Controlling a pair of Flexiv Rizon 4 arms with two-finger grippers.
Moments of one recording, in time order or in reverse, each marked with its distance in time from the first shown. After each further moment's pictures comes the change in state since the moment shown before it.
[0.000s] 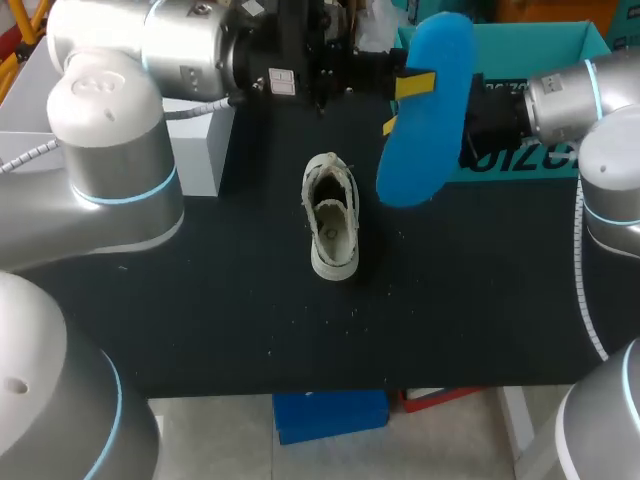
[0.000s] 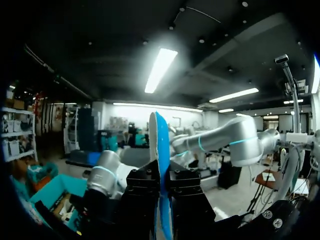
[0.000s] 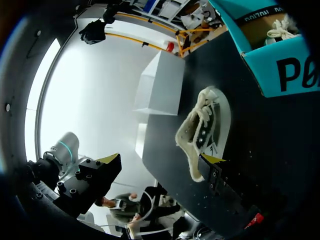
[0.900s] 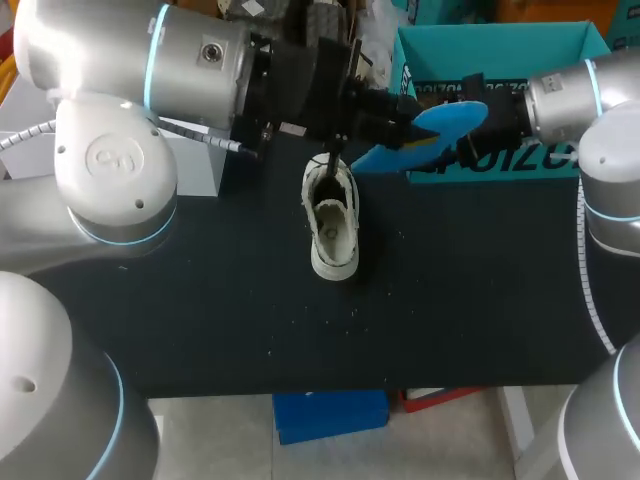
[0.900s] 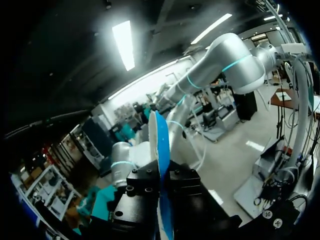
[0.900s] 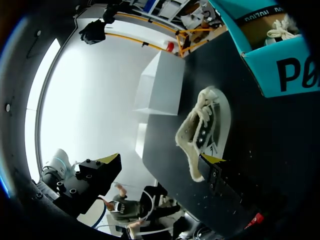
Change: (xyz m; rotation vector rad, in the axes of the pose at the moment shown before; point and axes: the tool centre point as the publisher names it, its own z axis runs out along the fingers) left arm 0.007 0.040 0.008 -0.325 -0.126 0.518; right arm 0.000 0.000 -0.001 0.001 0.000 0.000
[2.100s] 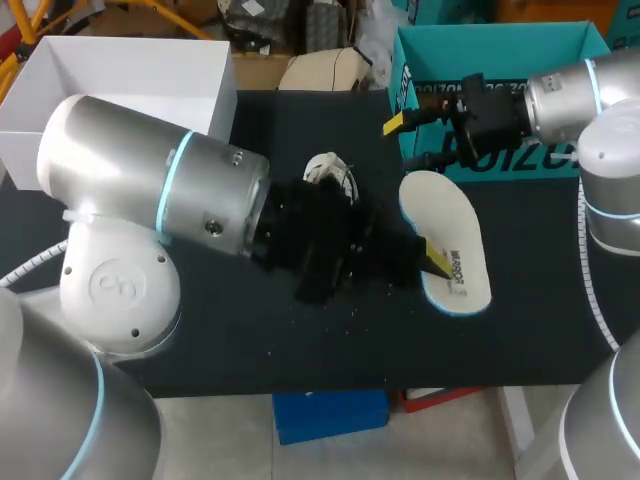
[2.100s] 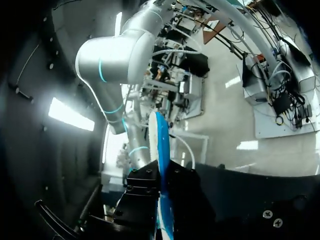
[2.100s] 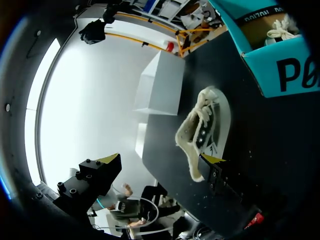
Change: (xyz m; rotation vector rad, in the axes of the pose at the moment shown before) left arm 0.139 0.003 0.038 0.103 0.098 0.869; right arm 0.000 0.000 0.000 0.000 -0.001 0.000
